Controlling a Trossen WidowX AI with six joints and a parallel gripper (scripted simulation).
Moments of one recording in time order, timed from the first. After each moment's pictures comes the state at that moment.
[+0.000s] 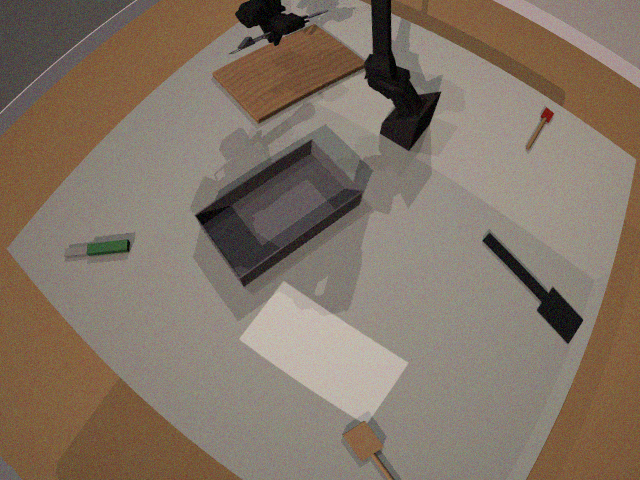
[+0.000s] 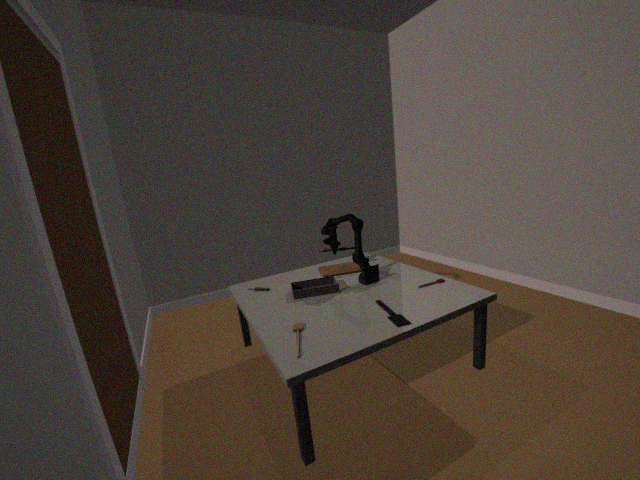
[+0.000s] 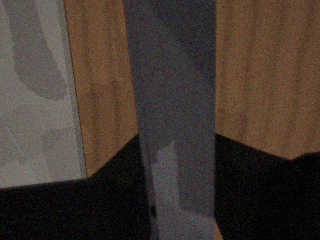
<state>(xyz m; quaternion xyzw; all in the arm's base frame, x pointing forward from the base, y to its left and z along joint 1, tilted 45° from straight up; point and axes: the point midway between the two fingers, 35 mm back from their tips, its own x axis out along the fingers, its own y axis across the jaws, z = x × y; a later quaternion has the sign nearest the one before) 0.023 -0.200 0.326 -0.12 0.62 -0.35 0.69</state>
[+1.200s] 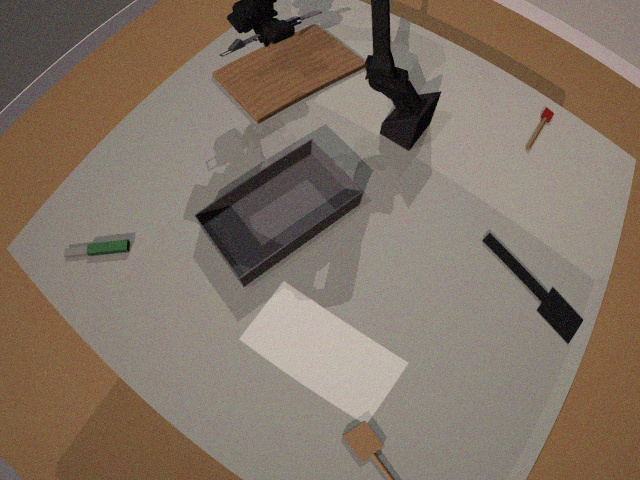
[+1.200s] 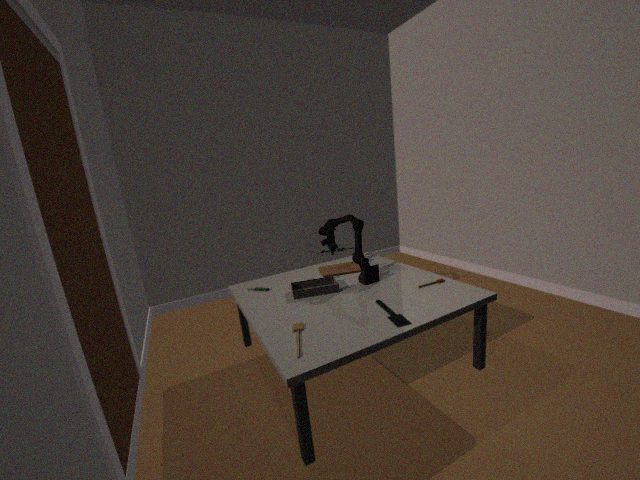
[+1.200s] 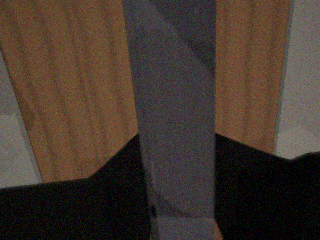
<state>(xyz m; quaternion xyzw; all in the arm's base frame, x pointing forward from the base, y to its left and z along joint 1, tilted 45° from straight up) 0.026 -0.224 0.335 -0.13 0.62 -0.42 0.65</state>
